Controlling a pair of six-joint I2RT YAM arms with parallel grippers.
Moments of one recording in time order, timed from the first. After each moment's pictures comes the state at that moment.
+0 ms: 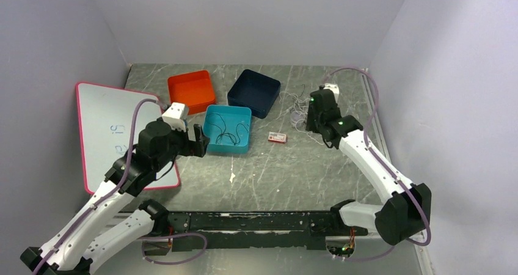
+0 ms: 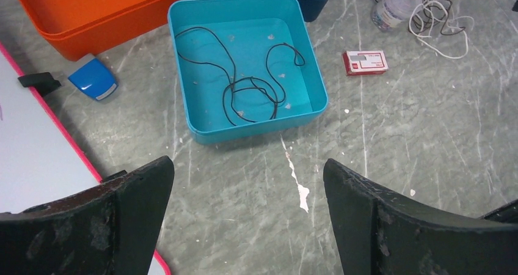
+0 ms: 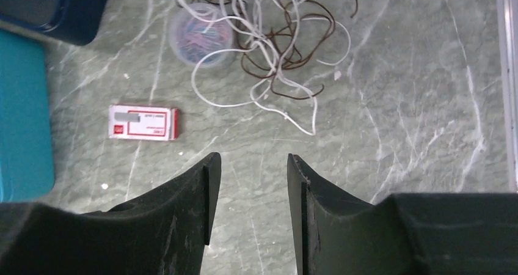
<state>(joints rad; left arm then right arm) -0.59 0.69 0.79 -0.52 -0.17 -0.30 0.44 1.23 1.04 -0.62 0.41 0.33</state>
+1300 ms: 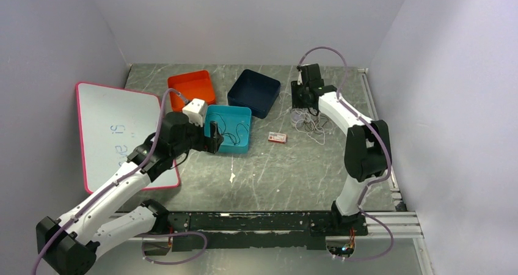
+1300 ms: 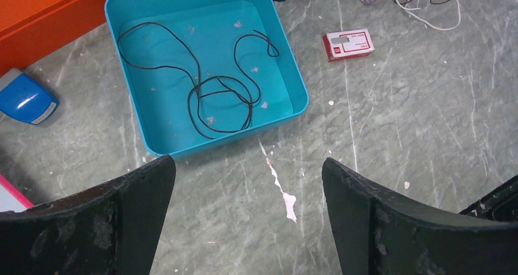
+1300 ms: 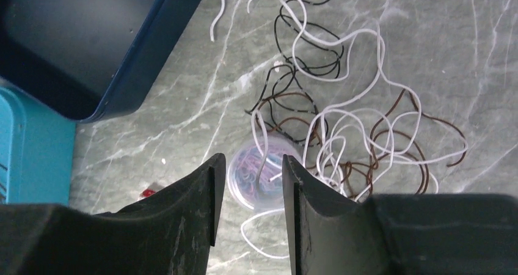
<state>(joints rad) -0.59 0.90 0.77 -0.35 -0.04 -0.27 0.27 1.78 1.35 -0.41 0.05 0.13</state>
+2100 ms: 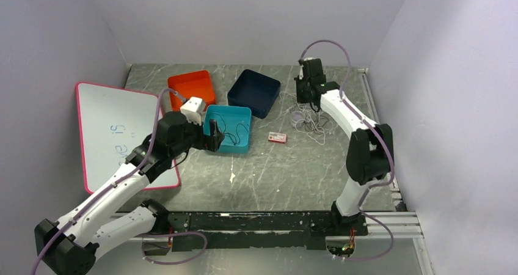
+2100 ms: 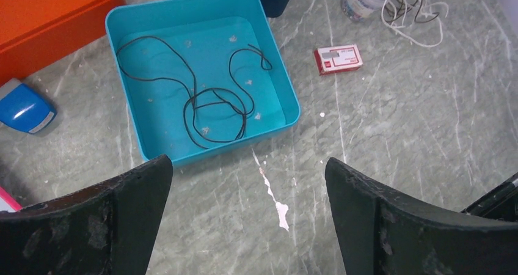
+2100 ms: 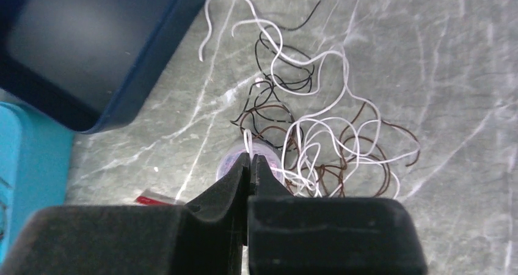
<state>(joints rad) -0.59 0.89 0.77 -0.33 -0.04 -0.29 0.28 1.80 1.42 -0.44 0.13 0.08</state>
